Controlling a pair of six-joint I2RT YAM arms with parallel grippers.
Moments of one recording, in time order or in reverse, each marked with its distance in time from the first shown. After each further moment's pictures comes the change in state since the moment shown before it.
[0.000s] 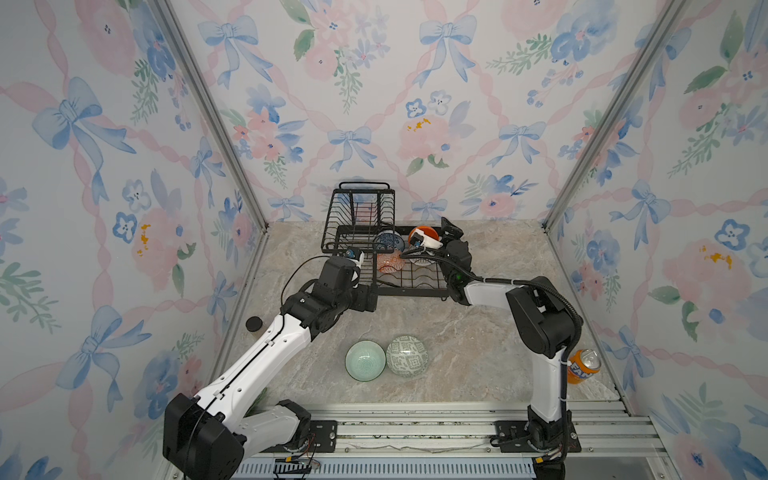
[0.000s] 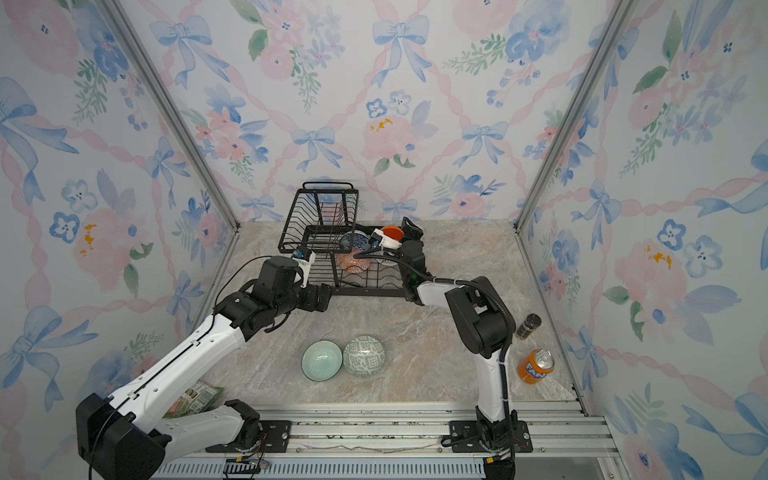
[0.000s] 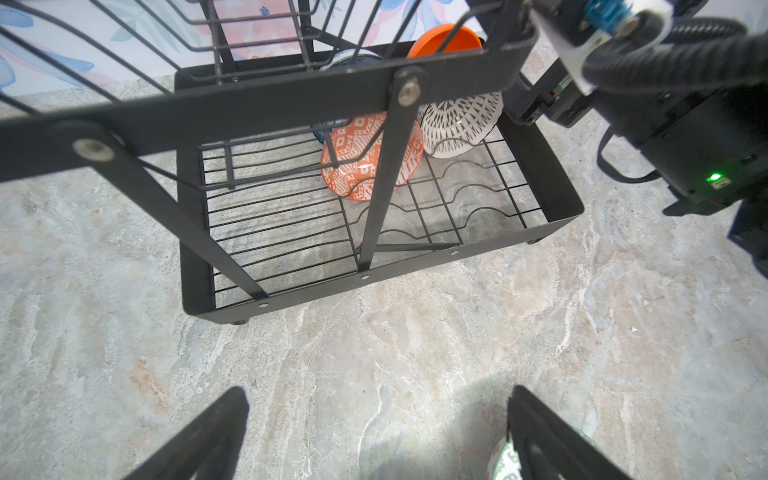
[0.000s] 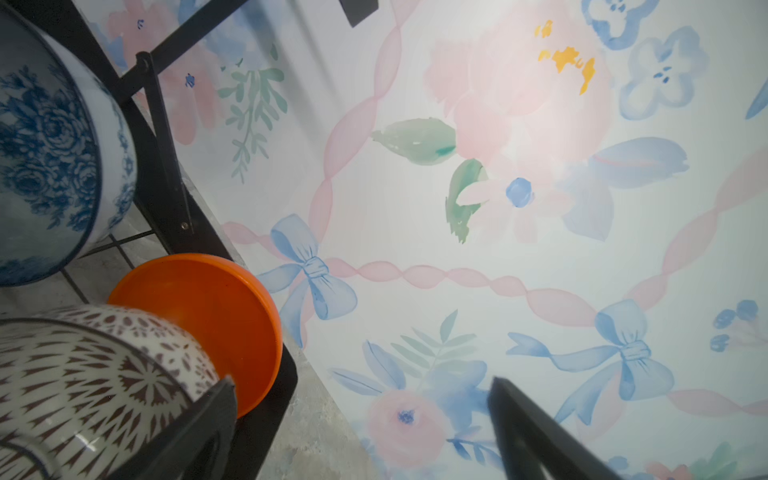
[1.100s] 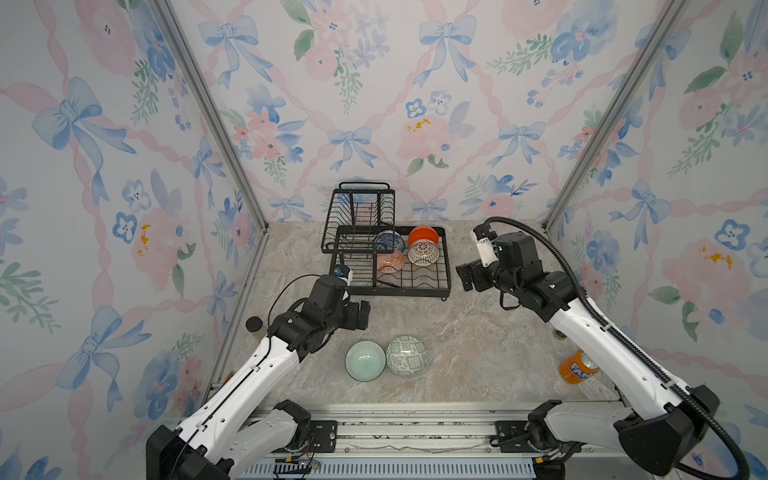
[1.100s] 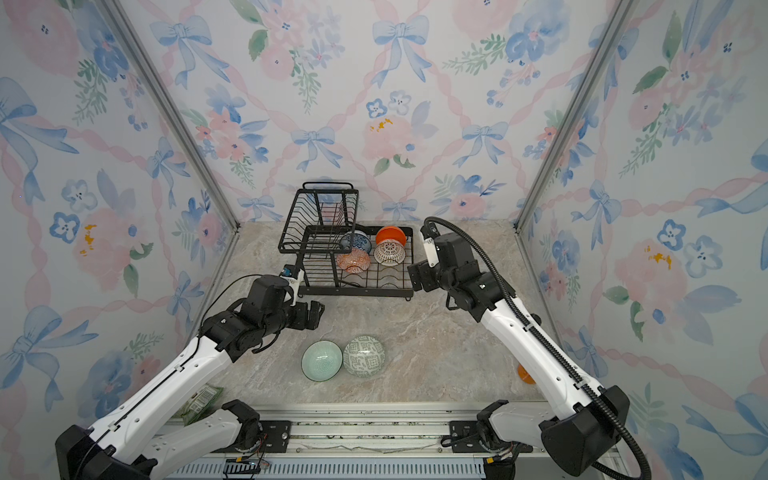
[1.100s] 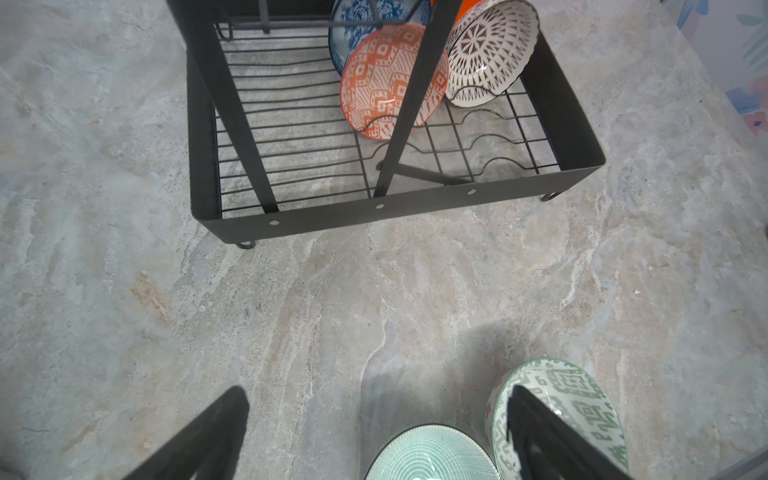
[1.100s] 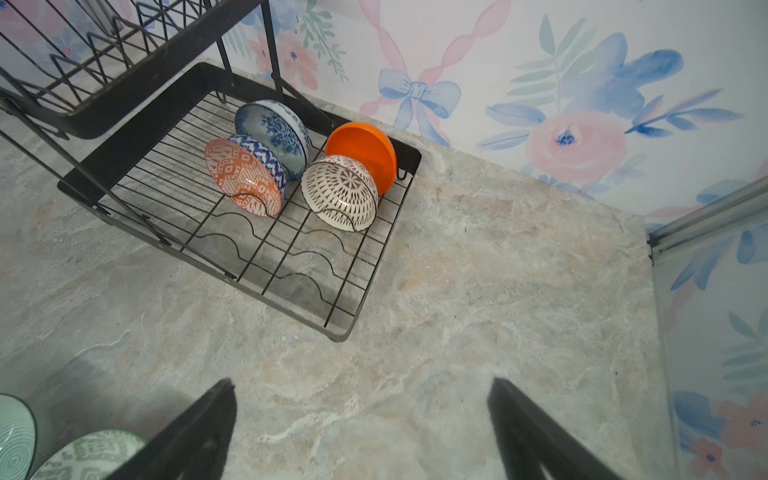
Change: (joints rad) left arm 0.000 -0.174 -0.146 -0.110 -0.005 -0.095; right arm -0.006 -0.798 0.053 -1.512 -0.182 1.032
